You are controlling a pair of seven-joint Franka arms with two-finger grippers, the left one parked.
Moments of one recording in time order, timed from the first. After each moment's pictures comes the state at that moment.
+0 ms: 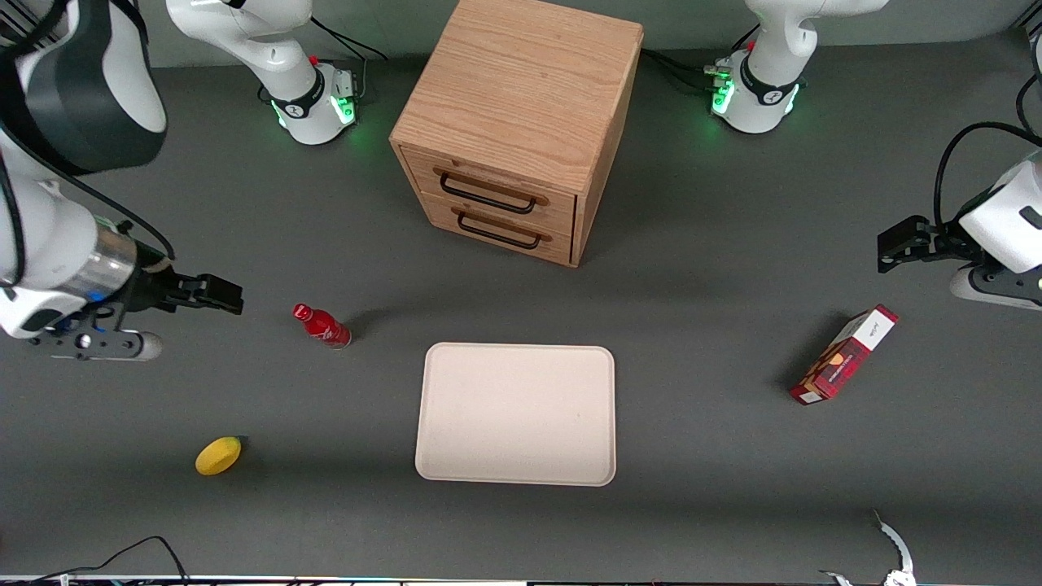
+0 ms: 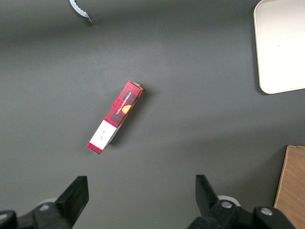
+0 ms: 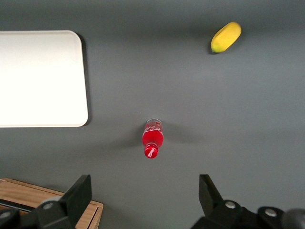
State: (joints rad) arm 0.11 0.33 0.07 -1.30 -0.01 1.55 0.24
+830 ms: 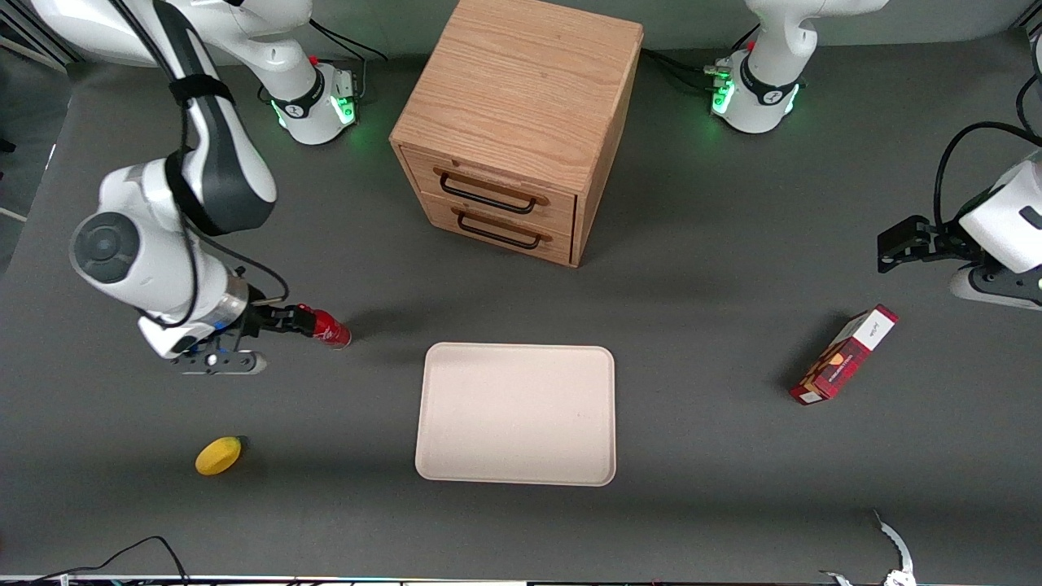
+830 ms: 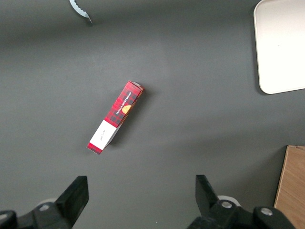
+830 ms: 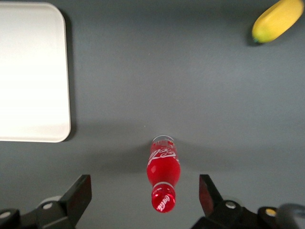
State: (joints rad) arm 0.11 0.25 0.10 -1.86 -0.01 2.09 0.24
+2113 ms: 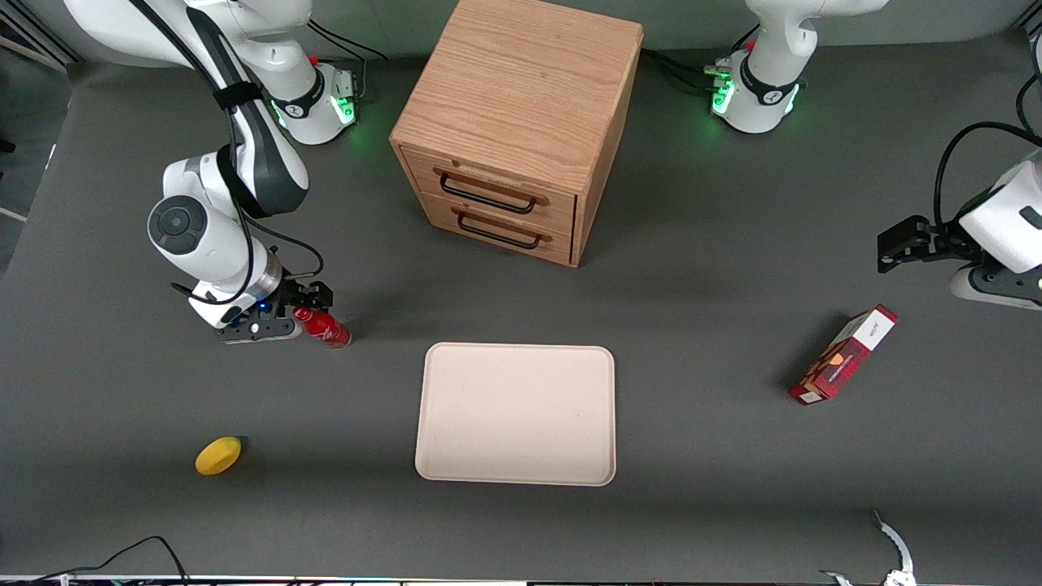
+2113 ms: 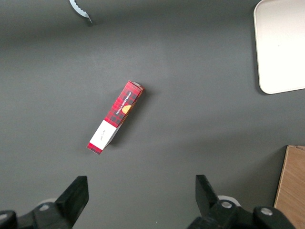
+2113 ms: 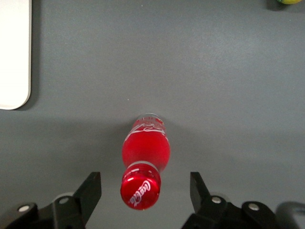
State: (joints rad) arm 0.11 0.18 0.10 -2.14 -0.06 2.30 0.18
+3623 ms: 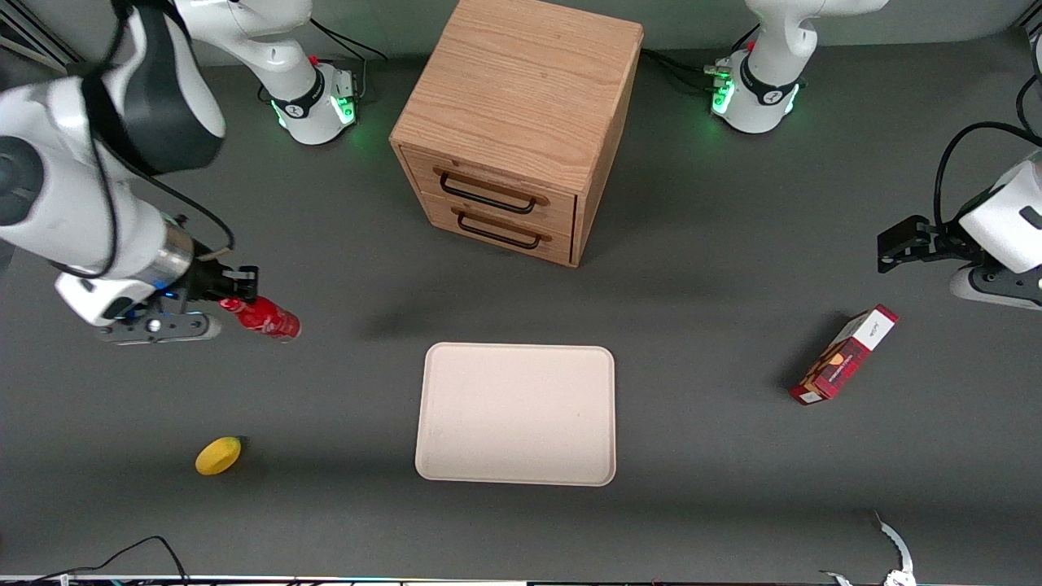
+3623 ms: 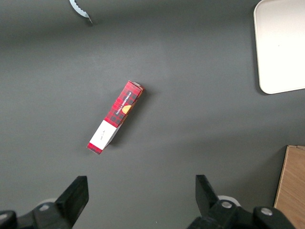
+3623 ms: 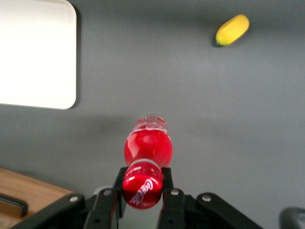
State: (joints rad) arm 0.11 0.25 0.10 -1.40 -0.06 1.54 0.17
